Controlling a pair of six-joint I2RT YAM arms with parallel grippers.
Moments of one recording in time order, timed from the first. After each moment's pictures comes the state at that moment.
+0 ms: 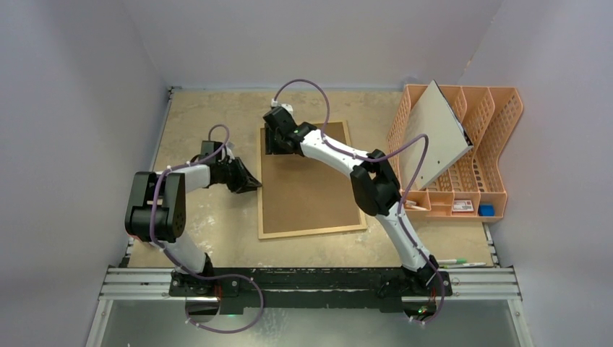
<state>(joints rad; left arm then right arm) -0.04 1.69 0.80 -0.17 0.52 -0.64 0.79 2.37 2.08 -0.53 0.17 0.62</state>
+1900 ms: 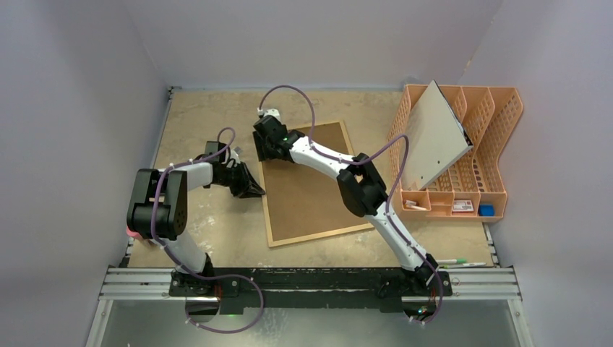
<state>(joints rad) -0.07 1.71 0.81 -0.31 0.60 -0.56 0.83 2.53 2.20 -0.51 0.27 0.43</state>
